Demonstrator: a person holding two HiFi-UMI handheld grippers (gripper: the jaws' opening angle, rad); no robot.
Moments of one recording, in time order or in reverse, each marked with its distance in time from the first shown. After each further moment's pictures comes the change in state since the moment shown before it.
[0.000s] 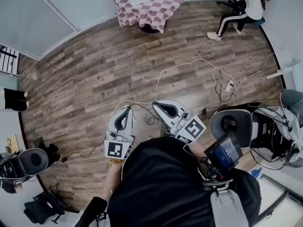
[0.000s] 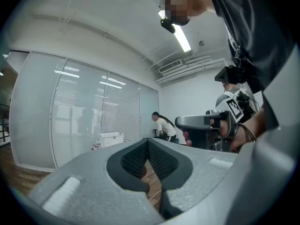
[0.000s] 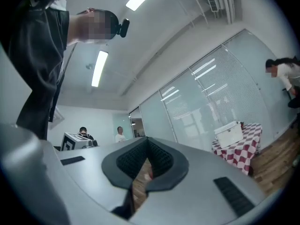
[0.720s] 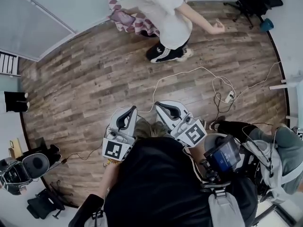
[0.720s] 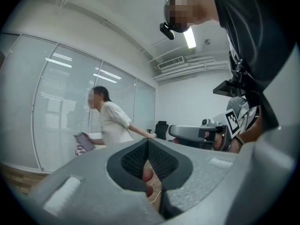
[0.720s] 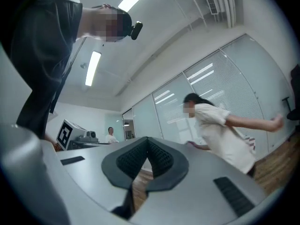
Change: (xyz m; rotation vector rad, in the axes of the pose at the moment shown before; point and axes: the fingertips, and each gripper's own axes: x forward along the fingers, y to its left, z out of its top) left arm 0.219 0.011 0.042 -0.055 0.020 -0.089; right arm 0.021 -0.206 0.059 -0.050 -0.032 -0.041
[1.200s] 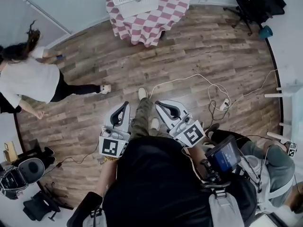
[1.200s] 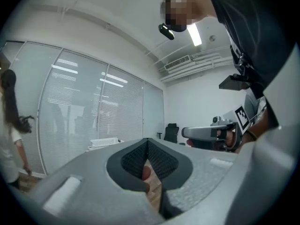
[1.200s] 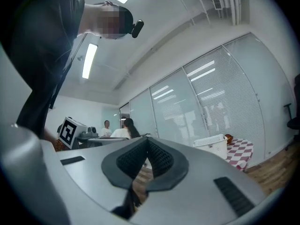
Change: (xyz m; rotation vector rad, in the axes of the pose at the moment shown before) left arm 0.073 0.087 0.002 0.027 -0.063 0.095; right arm 0.052 -0.086 -0.009 -0.035 0.070 -0.023
